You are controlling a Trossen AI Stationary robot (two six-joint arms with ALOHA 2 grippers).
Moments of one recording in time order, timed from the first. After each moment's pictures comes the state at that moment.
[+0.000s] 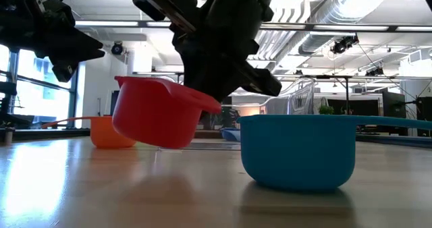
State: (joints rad) left arm -0.23 0.03 0.09 -0.20 -0.40 -0.55; right arm 0.31 2.17 1.68 -0.62 0.05 1.10
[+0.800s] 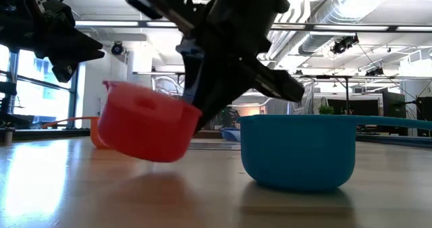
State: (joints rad) left arm -0.23 0.03 0.09 -0.21 -0.40 -0.55; right arm 0.39 2.20 1.68 -0.58 0.16 1.35
